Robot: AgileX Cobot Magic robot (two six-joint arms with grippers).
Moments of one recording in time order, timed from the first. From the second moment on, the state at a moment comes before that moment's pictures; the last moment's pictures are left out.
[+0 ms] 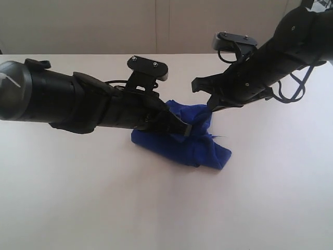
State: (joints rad) left arm -0.76 1.79 -1.05 -1.55 0.02 1.39; right arm 0.16 1.77 -1.20 0.49 0.62 -0.23
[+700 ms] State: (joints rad) left arm -0.76 1.47 -1.03 -1.60 0.02 1.58; right arm 0.16 1.63 -1.20 0.30 0.64 -0.29
